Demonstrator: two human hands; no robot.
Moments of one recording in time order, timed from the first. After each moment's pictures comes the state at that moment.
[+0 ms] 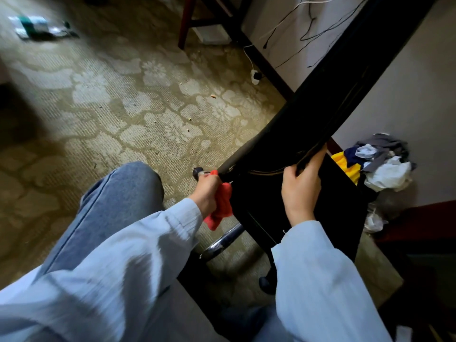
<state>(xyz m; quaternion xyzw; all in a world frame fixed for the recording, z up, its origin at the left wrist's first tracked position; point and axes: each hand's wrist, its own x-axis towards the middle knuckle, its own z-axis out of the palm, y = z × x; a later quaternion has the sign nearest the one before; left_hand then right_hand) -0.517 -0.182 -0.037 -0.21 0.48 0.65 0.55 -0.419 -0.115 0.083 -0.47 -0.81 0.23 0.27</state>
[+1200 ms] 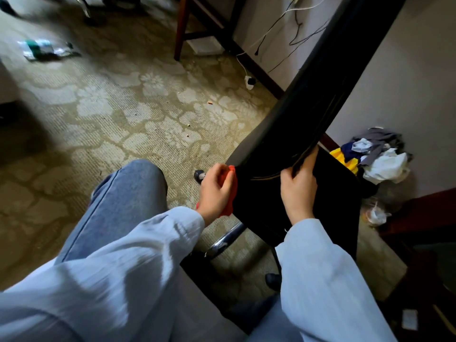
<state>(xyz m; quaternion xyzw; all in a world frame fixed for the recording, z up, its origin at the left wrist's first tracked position) -0.474 -0.209 -0.037 0.18 0.70 0.66 0.20 -0.382 -0.127 0.081 -0.46 -0.82 0.22 0.25</state>
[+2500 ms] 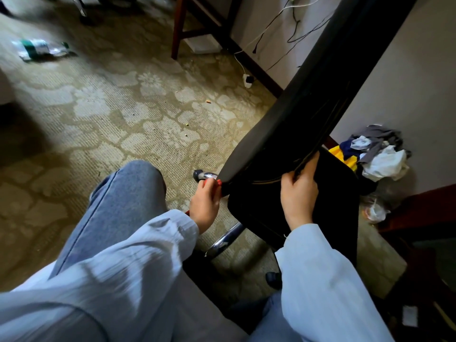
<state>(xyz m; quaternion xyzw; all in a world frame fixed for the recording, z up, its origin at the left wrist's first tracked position) -0.469 -0.214 -0.099 0.24 0.81 0.52 0.14 -0.377 -0.134 0.075 -0.48 -0.81 0.19 0.27</state>
